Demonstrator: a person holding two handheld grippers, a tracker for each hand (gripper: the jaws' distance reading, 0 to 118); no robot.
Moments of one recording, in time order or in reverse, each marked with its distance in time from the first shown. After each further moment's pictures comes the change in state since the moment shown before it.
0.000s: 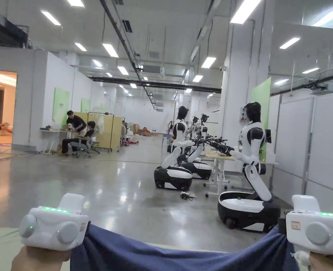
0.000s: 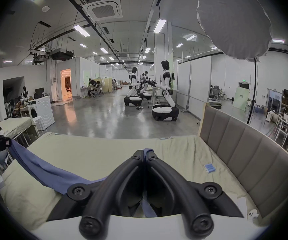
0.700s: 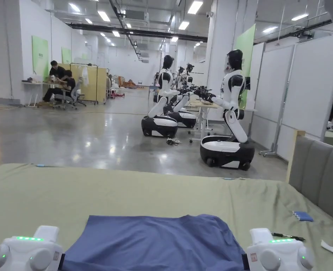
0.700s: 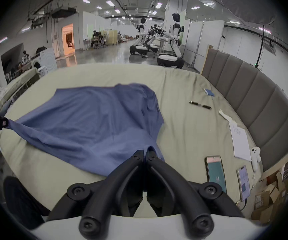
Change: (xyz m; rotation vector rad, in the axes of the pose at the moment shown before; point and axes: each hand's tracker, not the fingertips) left arm 0.008 -0.282 0.188 -0.375 -0.032 -0.008; right arm -0.005 -0.297 0.145 -0.444 0.022 0.124
